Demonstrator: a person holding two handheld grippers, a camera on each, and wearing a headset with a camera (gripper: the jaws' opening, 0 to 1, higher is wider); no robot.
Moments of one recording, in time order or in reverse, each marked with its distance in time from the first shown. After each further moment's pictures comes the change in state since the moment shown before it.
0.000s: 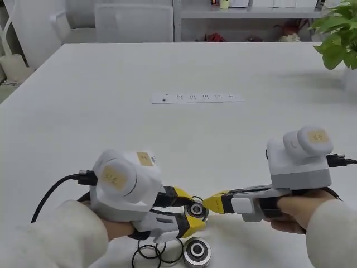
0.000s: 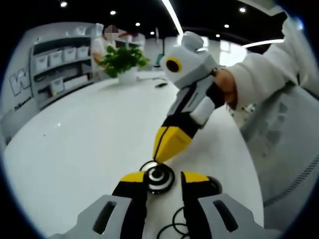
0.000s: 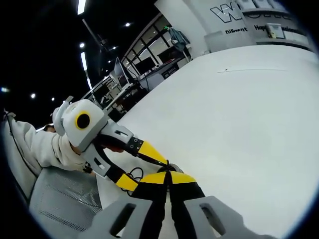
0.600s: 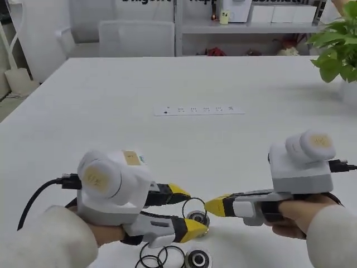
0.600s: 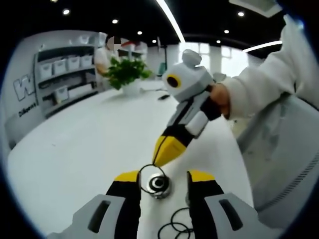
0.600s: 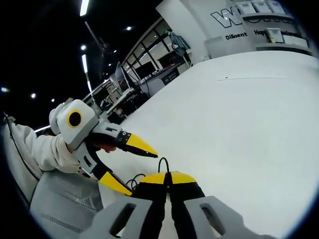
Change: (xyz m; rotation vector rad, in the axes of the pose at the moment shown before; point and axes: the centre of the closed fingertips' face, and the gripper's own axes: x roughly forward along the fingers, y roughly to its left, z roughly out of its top) left arm -0.029 -0.003 0.029 0.021 -0.080 0.040; right arm -0.009 0.004 0.018 -0.014 -0.048 -0.010
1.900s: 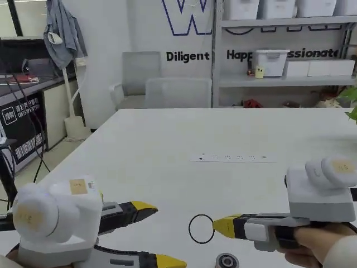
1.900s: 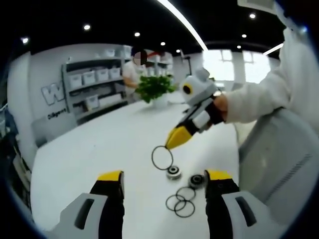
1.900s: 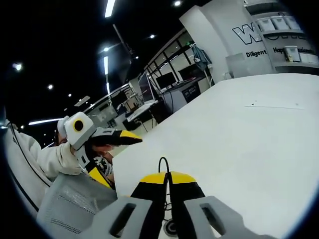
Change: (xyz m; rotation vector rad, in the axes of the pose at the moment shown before) left arm -0.120 -0.001 0.016 -0.028 -0.090 0.274; right arm 0.000 0.070 0.039 -0.126 -0.092 0.135
